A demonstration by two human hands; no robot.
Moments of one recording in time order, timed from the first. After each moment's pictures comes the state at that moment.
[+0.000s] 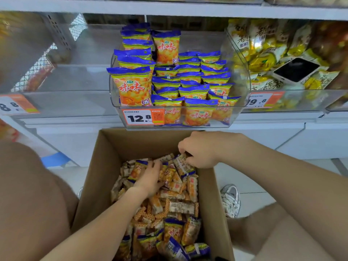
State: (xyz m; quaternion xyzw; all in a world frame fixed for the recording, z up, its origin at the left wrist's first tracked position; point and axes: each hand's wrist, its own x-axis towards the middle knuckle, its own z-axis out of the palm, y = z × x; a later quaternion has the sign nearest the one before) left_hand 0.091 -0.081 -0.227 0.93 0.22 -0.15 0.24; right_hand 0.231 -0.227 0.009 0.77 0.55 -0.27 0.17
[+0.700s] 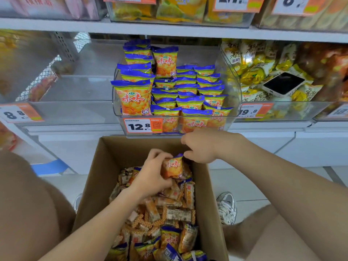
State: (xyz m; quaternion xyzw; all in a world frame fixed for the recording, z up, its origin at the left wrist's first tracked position) left_hand 0.093 -0.094 -0.125 0.92 0.13 0.04 0.37; right_hand 0.238 -0.226 0.035 0.82 0.51 -0.23 0.13
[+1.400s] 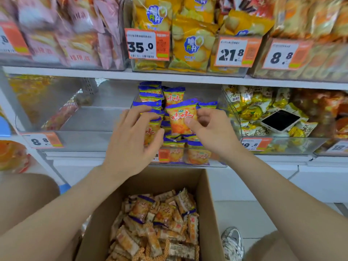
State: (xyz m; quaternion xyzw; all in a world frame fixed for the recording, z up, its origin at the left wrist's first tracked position) left_hand 0.099 -0.042 0.062 0.90 0.10 0.41 0.12; right_hand 0.254 -0.207 0.093 0.80 0.33 -0.06 -0.50
